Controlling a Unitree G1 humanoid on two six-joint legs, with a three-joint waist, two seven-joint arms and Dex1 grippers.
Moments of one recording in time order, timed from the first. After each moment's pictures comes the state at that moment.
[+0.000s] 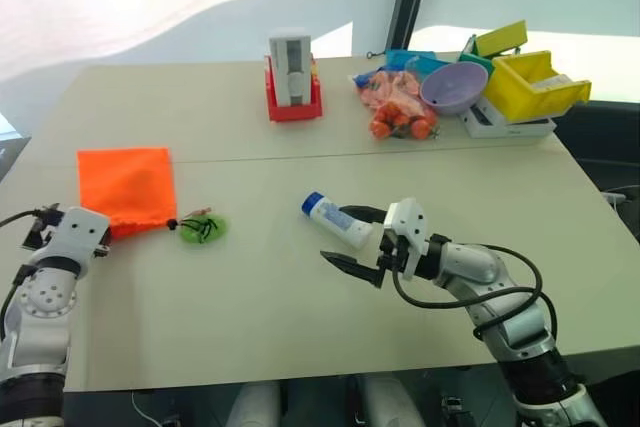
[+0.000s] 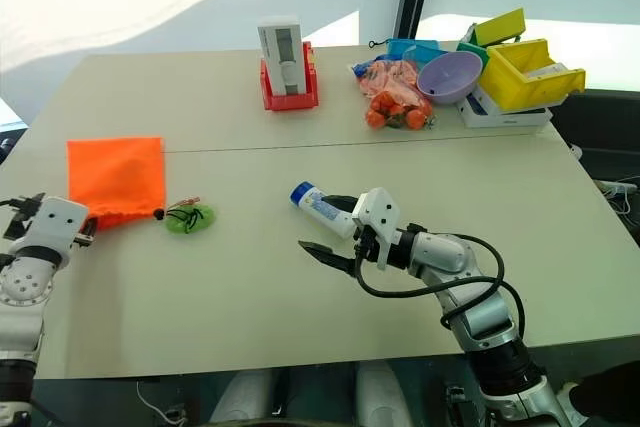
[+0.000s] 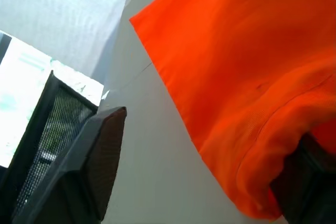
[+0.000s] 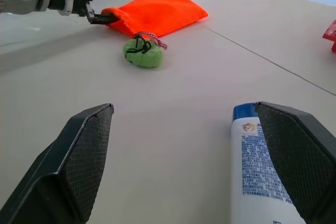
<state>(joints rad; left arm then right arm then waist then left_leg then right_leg) -0.08 0.67 0.34 0.28 0.19 0.02 -0.15 -0.21 -0.45 0.17 -0.28 0.34 0.26 0.83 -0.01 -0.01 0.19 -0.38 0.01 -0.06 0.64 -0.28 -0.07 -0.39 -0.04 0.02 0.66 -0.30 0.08</state>
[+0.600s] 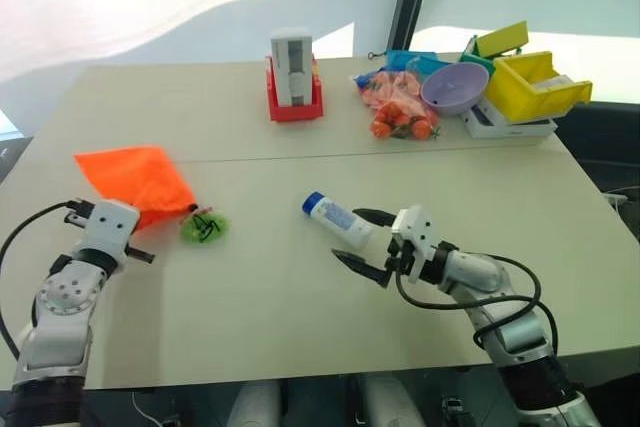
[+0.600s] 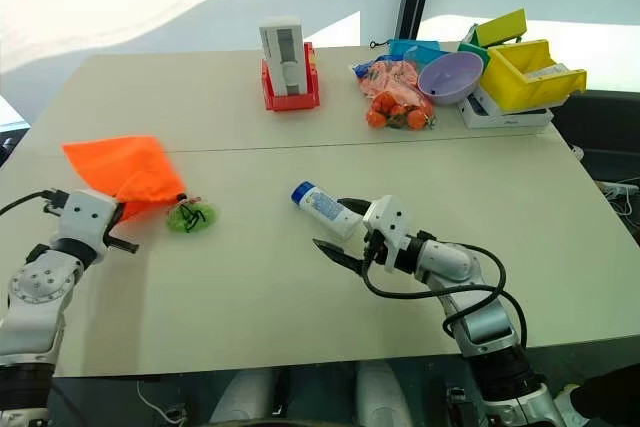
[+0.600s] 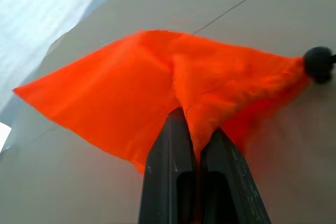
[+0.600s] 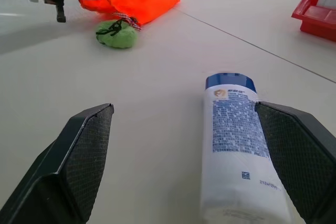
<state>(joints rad) -0.01 0.59 0.29 -0.05 -0.03 0.11 -0.36 -0.16 -0.44 0.13 -0.19 0.30 0.16 0.81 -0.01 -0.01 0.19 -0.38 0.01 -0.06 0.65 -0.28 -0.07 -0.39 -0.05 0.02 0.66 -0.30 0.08</state>
